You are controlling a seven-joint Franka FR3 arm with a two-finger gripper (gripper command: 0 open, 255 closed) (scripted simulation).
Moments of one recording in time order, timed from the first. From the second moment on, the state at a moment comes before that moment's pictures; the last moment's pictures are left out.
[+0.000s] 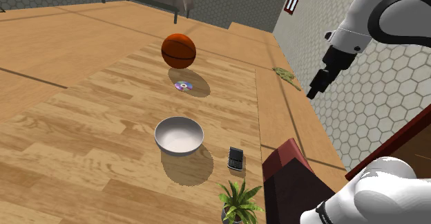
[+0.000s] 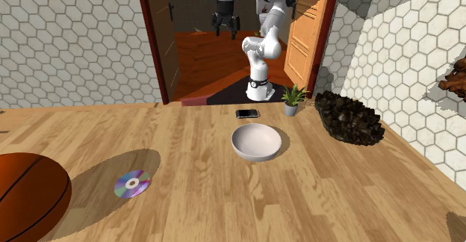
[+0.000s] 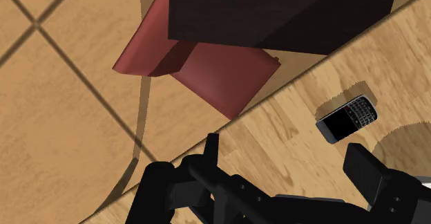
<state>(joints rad) -0.02 -0.79 -0.03 -2.32 -0.06 1.51 -0.09</state>
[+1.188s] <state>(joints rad) 0.06 -0.43 0.13 -2.38 0.12 1.97 0.13</state>
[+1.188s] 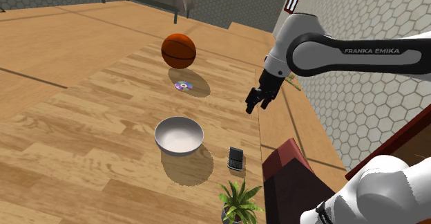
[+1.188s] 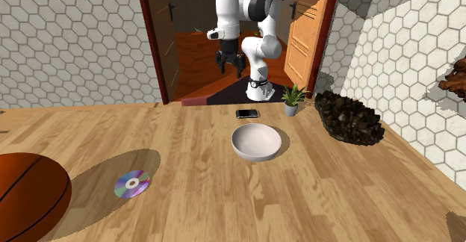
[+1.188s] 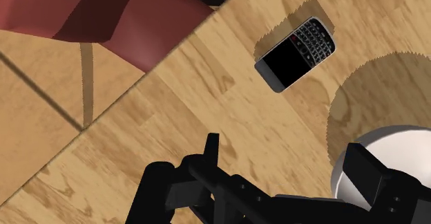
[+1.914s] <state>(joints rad) 0.10 -0.07 0.22 -2.24 0.16 2.23 0.26</state>
